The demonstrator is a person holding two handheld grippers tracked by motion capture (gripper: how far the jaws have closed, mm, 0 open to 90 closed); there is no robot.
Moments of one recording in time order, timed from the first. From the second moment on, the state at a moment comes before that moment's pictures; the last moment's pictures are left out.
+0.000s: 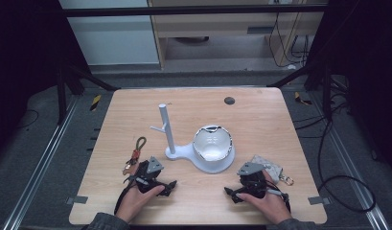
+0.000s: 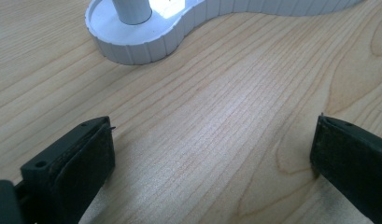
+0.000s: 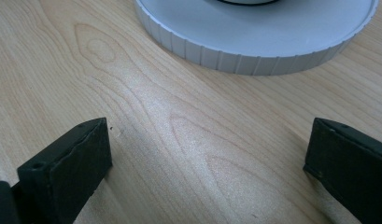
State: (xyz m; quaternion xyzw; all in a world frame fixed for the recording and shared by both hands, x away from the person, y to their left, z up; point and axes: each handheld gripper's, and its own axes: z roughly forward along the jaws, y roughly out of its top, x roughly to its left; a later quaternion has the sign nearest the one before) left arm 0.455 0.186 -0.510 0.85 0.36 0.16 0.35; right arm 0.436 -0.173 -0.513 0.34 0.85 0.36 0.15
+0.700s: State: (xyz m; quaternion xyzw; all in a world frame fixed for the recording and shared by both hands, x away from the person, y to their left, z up) left arm 0.457 0.230 -0.475 0.83 0.41 0.20 0.32; right arm 0.433 -0.176 -0.513 0.34 0.85 0.36 0.15
